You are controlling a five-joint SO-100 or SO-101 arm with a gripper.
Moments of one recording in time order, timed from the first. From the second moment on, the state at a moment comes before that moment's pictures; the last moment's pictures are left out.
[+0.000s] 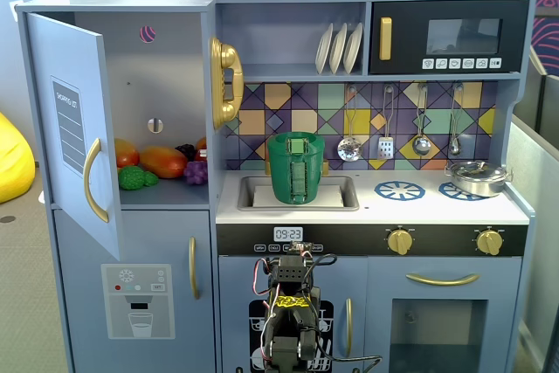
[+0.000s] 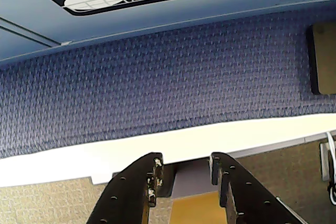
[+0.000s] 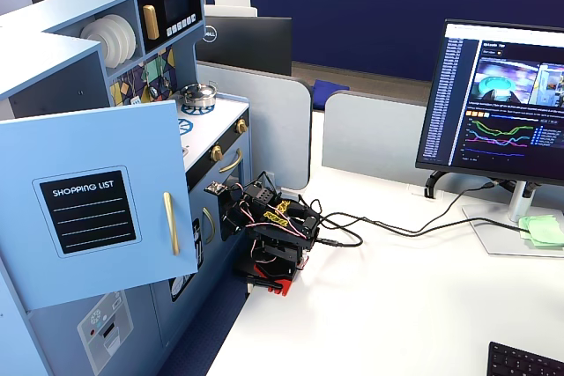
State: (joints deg) arm 2.9 182.5 169.9 78.5 -88.8
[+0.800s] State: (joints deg) arm 7.1 174.9 160.0 38.8 -97.0
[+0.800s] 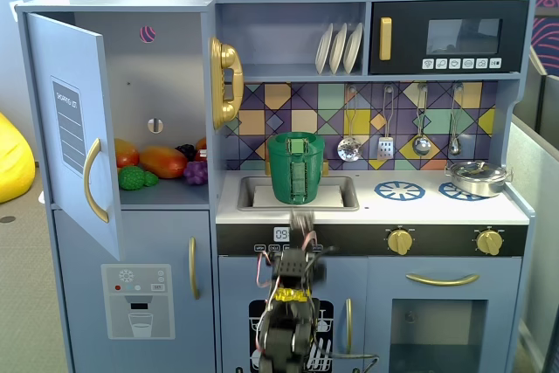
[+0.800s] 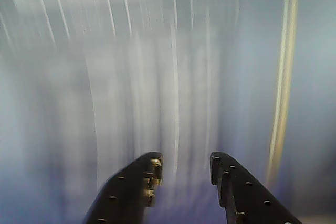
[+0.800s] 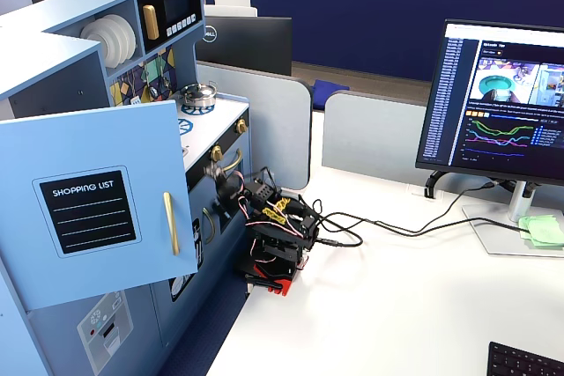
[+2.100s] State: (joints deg) arm 5.3 123.7 102.6 10.9 -96.9
